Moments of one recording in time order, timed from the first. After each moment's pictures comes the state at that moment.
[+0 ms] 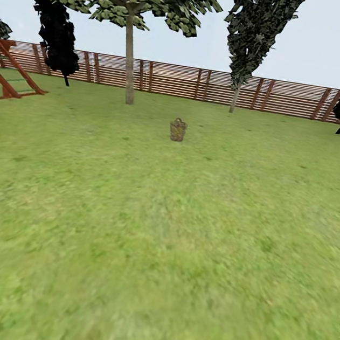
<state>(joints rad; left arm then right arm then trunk) 0.01 -0.01 0.01 -0.09 0.01 -0.01 0.00 -0.13 -0.05 0.00 -0.09 0.23 -0.14 -0.01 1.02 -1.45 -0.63</state>
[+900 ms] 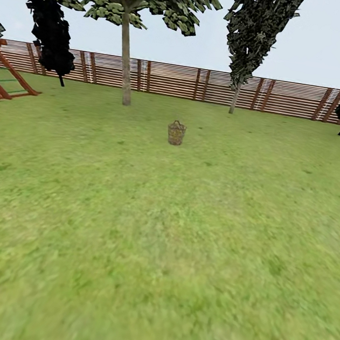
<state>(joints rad) 0.01 -0.01 0.01 -0.09 0.01 -0.01 0.00 -0.13 -0.05 0.00 -0.09 0.23 -0.14 -0.01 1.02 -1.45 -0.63</state>
